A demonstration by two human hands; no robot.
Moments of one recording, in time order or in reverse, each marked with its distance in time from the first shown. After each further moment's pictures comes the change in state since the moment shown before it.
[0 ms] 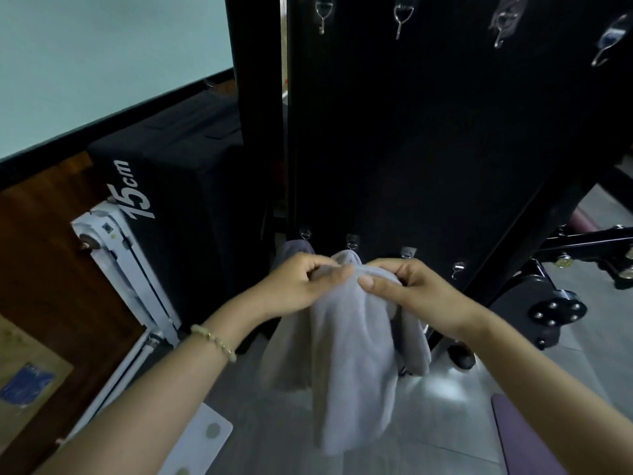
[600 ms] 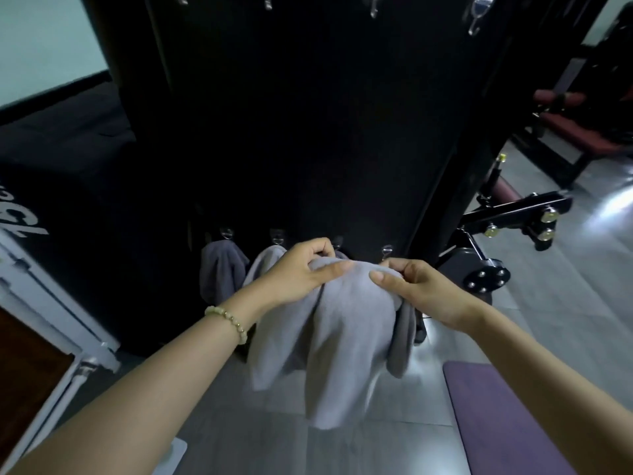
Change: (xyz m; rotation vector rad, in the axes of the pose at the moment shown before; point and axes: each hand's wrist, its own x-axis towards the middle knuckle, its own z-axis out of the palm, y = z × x) left_hand 0.106 -0.001 0.107 0.000 -0.063 -0.029; right_hand -0.073 0.062 -0.122 -0.044 0.214 0.199
